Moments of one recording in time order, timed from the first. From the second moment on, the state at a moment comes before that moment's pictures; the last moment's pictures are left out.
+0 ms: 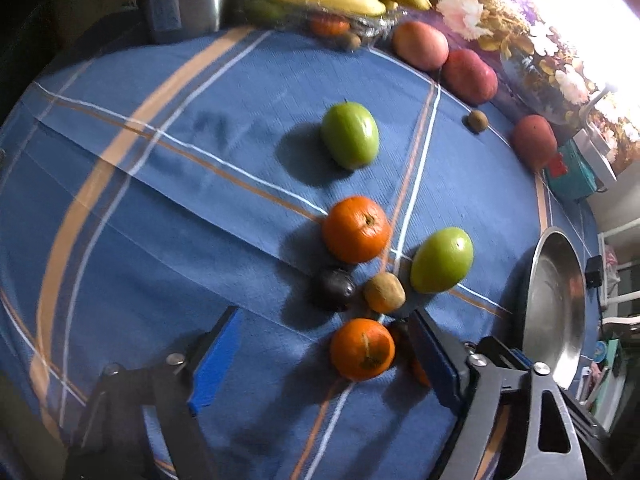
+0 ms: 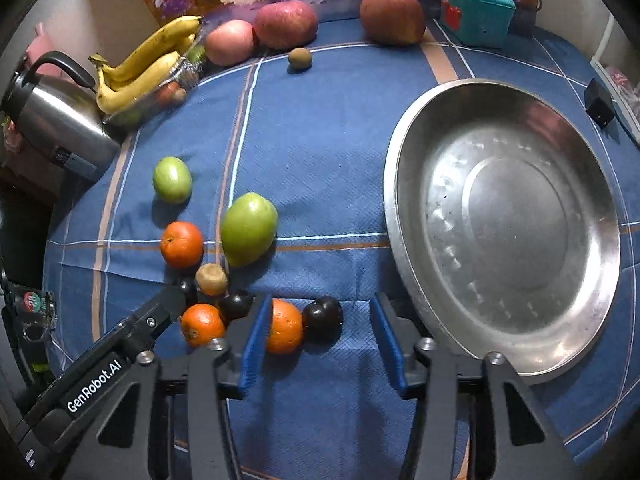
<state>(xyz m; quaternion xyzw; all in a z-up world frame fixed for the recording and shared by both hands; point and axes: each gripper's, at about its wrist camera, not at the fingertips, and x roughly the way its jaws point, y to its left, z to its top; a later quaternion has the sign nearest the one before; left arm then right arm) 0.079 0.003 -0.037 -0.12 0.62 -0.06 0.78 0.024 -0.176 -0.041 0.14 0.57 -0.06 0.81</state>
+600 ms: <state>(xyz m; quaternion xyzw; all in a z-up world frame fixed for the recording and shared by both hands) 0.074 -0.011 -0.044 -0.15 0.63 -0.09 0.76 0.031 -0.182 -0.064 0.18 0.59 -0.06 0.79</state>
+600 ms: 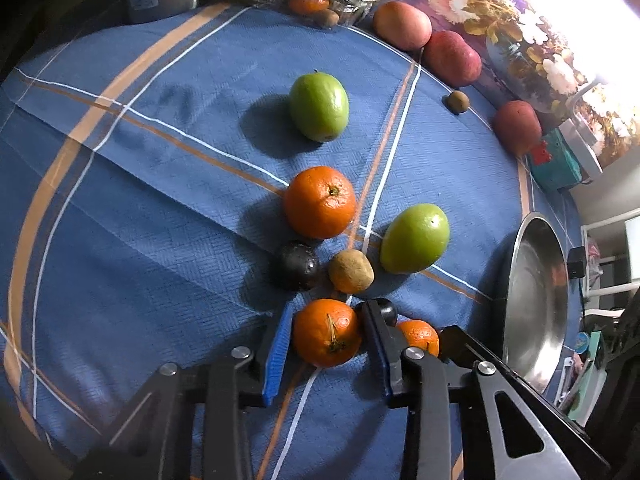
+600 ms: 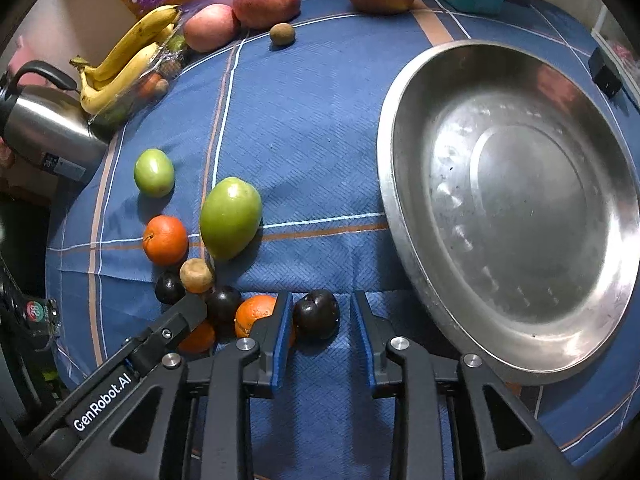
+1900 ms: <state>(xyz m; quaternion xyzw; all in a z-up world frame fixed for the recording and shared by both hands) 0.070 -0.001 -0.034 -0.16 0.62 -0.08 0.77 0.021 -0.191 -0.051 0.20 0.59 -0.06 0.78</state>
